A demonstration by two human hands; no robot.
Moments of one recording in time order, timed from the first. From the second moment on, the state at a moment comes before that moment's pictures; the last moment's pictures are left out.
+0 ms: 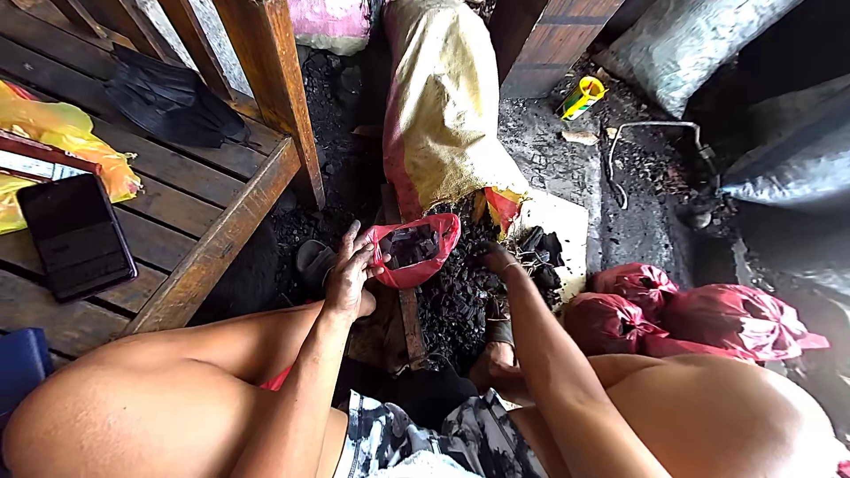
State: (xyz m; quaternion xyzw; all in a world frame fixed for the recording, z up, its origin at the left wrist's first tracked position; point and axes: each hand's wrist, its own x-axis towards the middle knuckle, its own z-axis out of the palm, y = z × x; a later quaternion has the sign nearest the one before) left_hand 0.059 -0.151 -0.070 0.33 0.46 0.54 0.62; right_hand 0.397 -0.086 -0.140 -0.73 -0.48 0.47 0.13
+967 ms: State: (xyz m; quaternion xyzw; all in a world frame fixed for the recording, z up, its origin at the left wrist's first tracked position) left_hand 0.060 -0.155 -0.064 0.34 0.47 0.52 0.63; right_hand 0.349 -0.042 -0.046 -0.64 -0.67 0.26 0.29
